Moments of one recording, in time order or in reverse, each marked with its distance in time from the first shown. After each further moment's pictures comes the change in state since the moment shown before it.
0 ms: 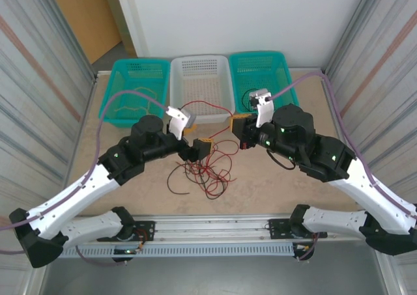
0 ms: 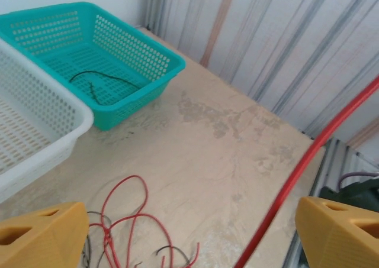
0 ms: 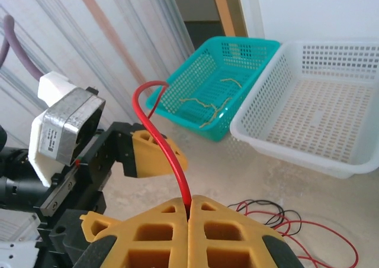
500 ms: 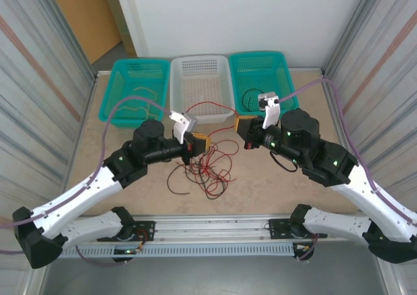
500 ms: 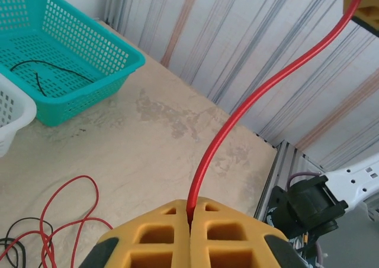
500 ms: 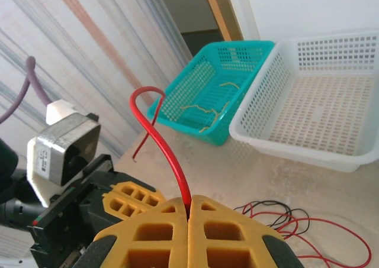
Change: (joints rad) left arm -0.002 -0.014 -0.095 0.130 0.114 -0.117; right arm -0.061 -0.076 -0.120 0.080 -0.032 0.074
